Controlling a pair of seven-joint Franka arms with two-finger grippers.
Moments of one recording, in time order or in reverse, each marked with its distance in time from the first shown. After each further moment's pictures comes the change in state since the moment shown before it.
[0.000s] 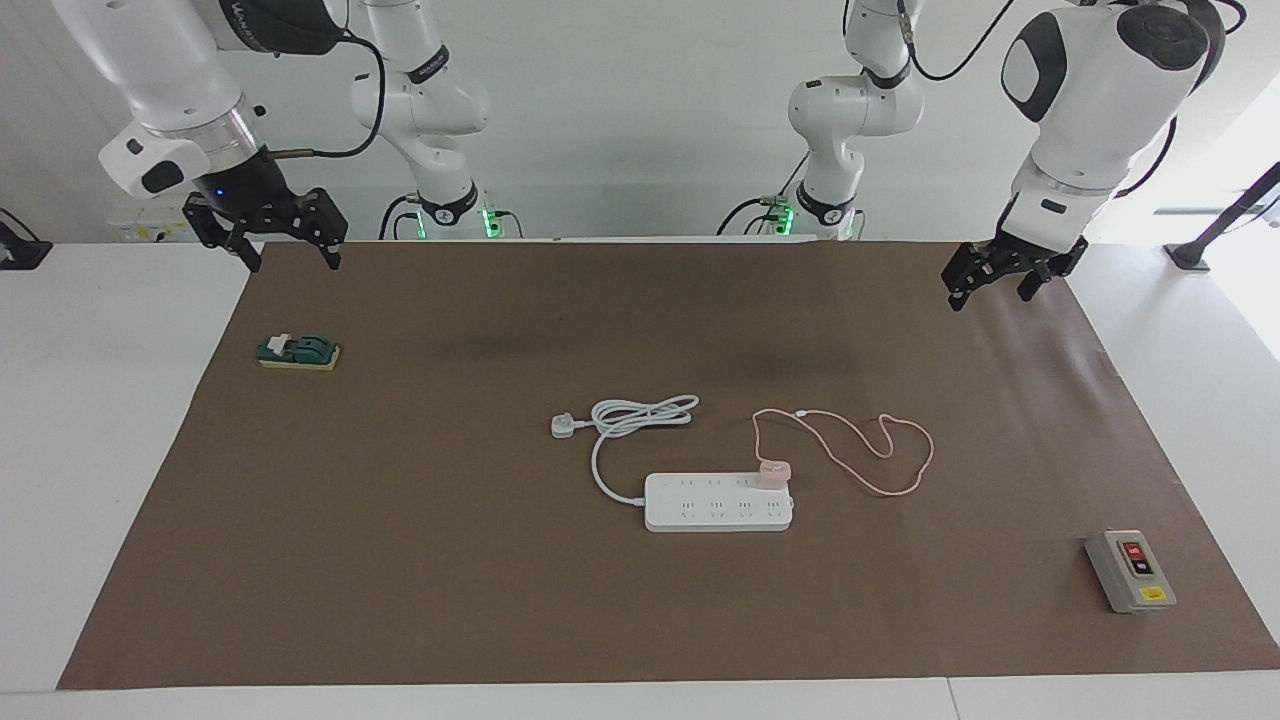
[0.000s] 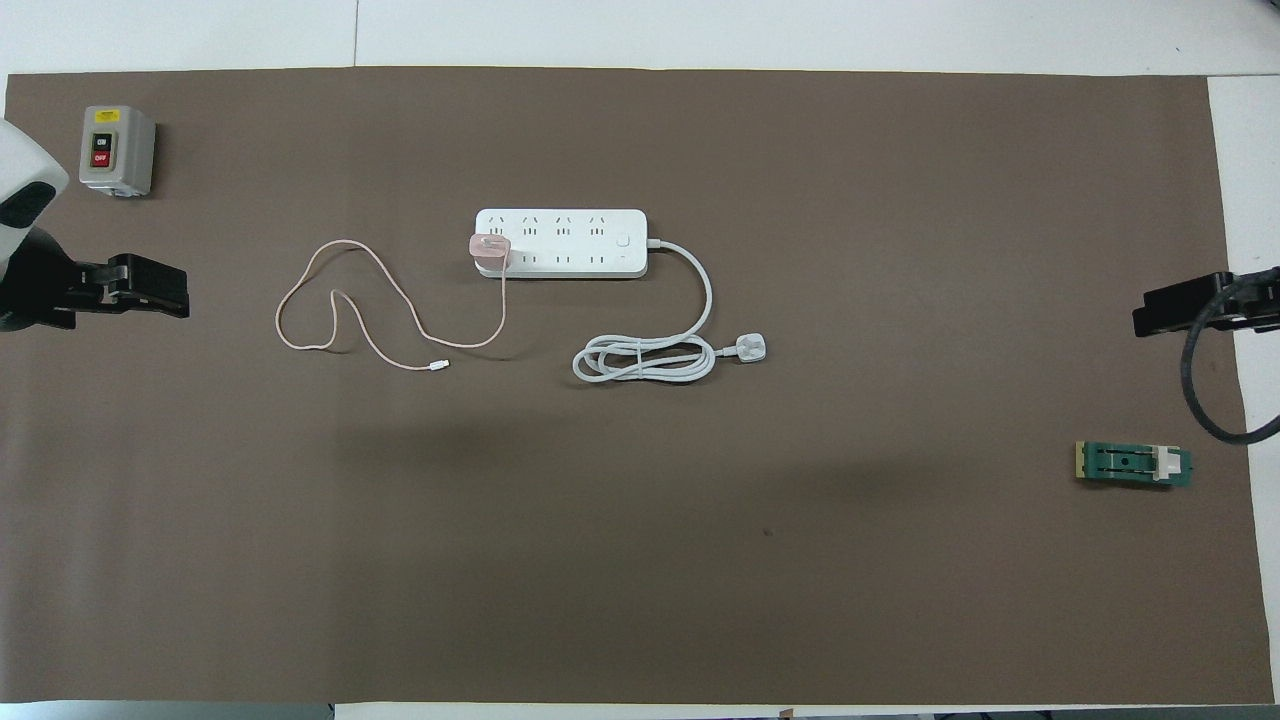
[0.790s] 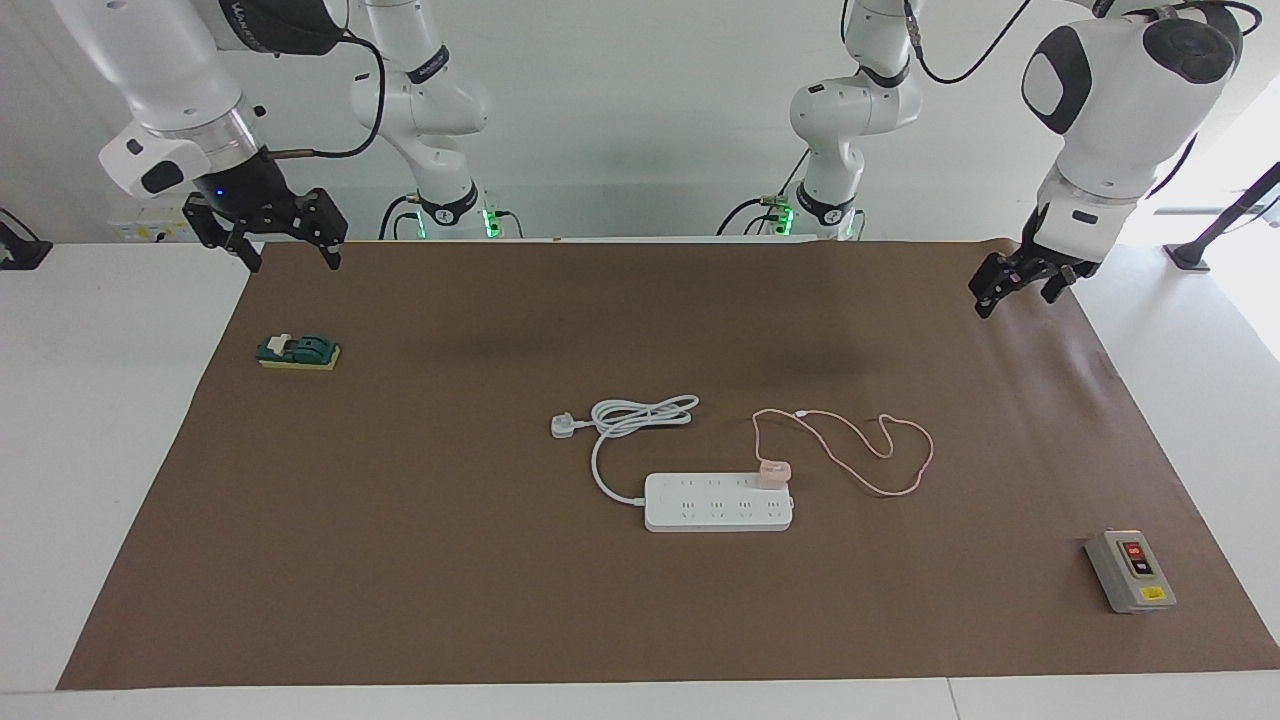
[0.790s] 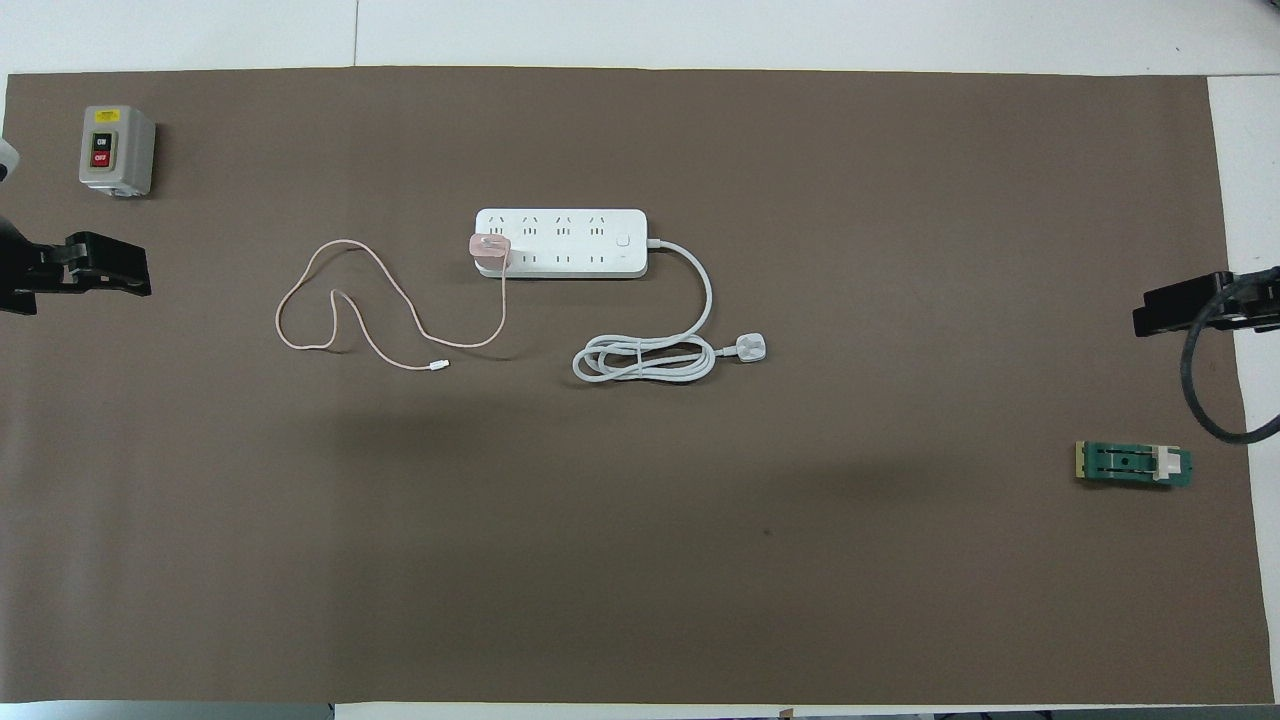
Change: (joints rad) left arm 0.142 0.025 -0.085 0.009 0.048 0.062 -0.044; right arm 0.000 0.000 0.000 0.000 0.000 0.000 0.000
